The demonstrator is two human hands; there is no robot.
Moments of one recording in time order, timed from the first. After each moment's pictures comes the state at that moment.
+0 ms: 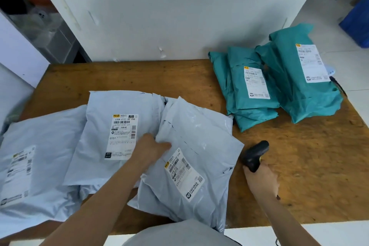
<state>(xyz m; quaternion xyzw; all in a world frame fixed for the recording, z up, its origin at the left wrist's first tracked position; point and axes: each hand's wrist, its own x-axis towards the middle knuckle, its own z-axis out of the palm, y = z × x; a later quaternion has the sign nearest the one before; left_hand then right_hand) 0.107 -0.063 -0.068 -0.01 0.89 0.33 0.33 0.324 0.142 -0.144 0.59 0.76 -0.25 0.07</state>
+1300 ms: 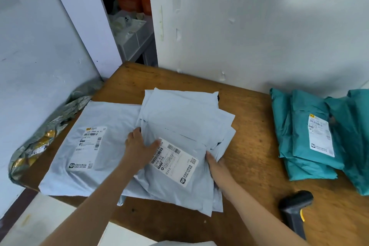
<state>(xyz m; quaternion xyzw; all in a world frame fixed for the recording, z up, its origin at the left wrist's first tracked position) 0.057 -0.202 -0.062 -0.08 0.92 0.35 0.14 0.150 0.011 -0.110 0.34 0.65 -0.66 0.14</state>
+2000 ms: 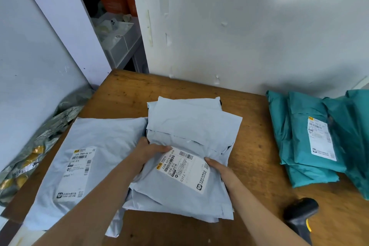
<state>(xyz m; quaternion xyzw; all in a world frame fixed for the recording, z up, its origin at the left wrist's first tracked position) -0.007 -0.183 -0.089 -0.12 0.73 0.59 0.32 0.120 0.041 -0.107 0.38 0.51 -0.76 0.16</state>
